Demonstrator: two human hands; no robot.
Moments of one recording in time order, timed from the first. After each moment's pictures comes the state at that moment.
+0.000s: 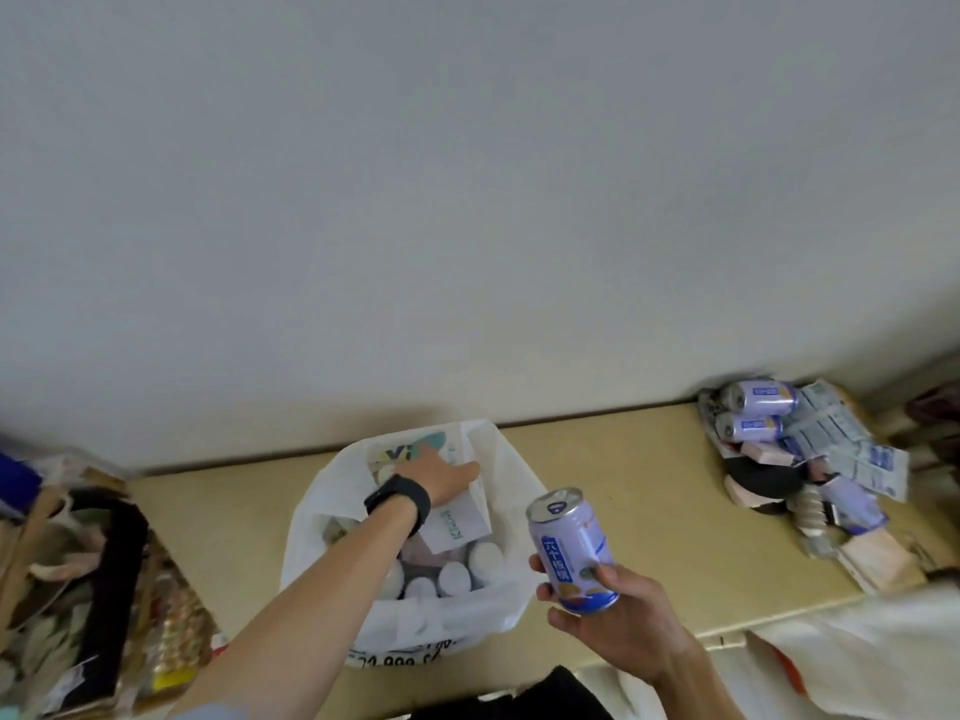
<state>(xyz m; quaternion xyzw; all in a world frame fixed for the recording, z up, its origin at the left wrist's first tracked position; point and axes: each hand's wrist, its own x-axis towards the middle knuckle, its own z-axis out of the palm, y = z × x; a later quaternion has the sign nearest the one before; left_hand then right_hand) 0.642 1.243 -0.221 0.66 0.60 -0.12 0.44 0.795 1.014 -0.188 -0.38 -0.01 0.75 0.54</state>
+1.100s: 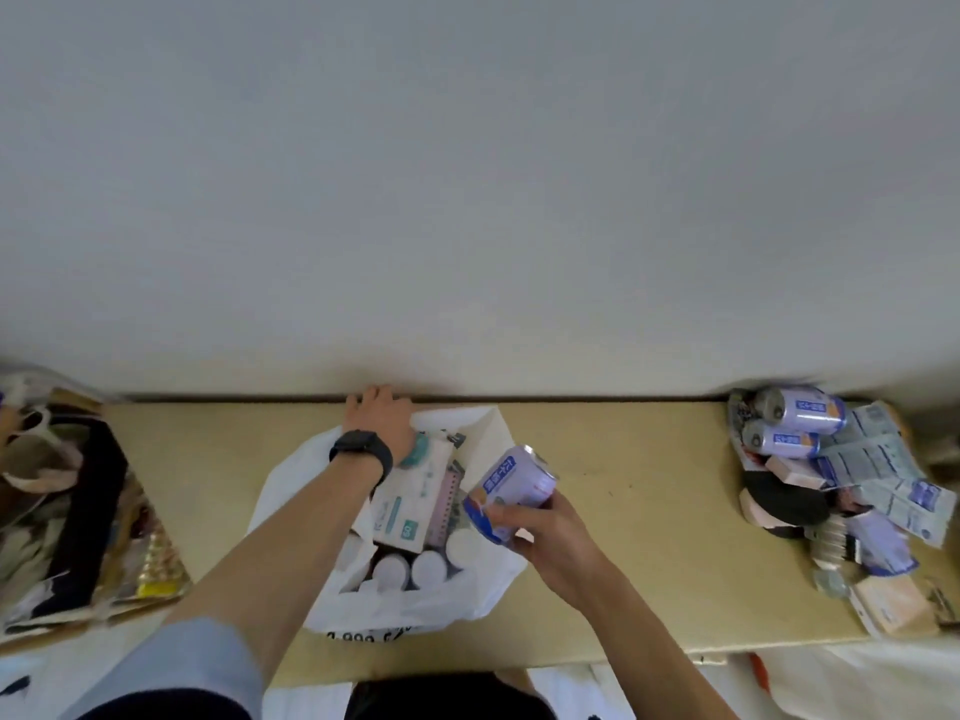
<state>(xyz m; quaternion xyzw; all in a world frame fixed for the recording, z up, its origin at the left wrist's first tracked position) 0.629 1.301 -0.288 0.81 0.53 -0.18 0.14 0.800 1.112 -0.217 -0.59 -0.14 0.67 0.43</state>
